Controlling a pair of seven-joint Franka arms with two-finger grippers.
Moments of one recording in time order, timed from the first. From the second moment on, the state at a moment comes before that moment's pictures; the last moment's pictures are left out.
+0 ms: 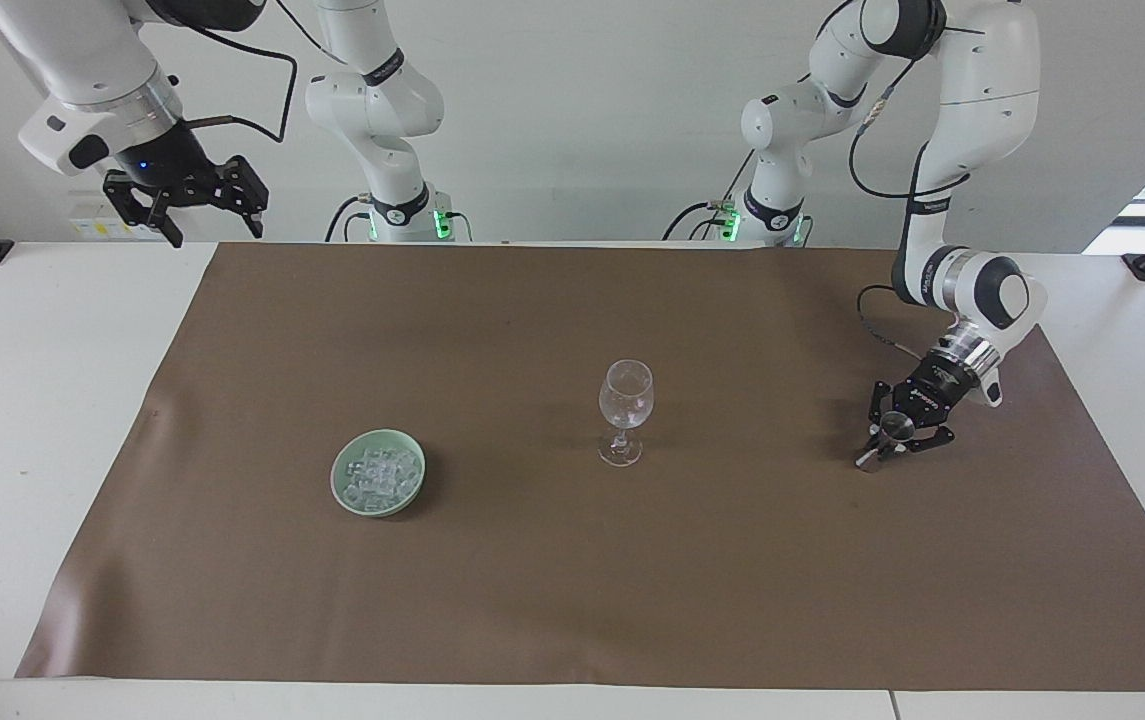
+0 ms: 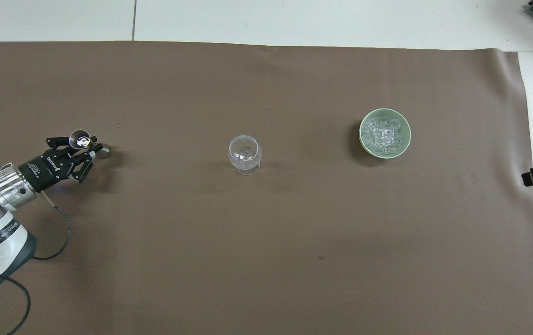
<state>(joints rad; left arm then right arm) 0.34 0.31 -0.08 -2.20 -1.64 2.11 -0.65 -0.07 -0.05 -0.05 -1.55 -0.01 1.43 -0.27</state>
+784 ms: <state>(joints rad) 0.18 0.12 -0.08 -2.20 -1.62 2.17 -0.90 -0.07 -0.05 -0.05 -1.55 -0.01 1.43 -0.27</state>
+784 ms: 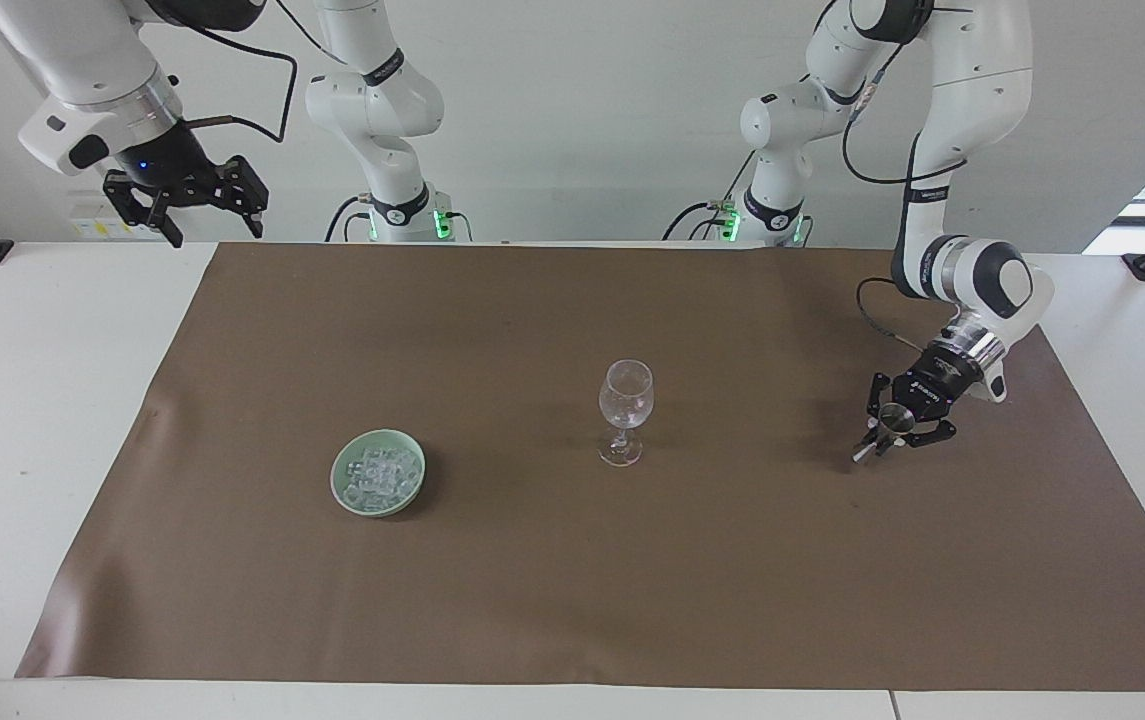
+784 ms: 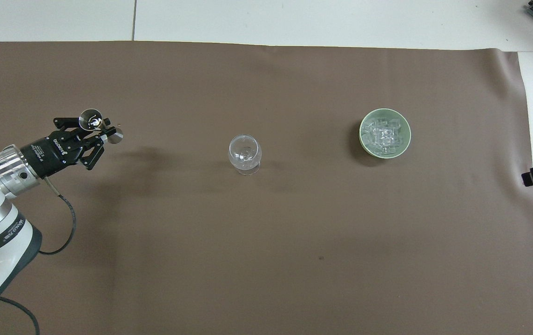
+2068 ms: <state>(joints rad) -0.08 0.02 -0.08 -2.20 -1.59 2.34 -1.12 -0.07 -0.05 -0.05 -1.55 -0.01 1.43 -0.27</state>
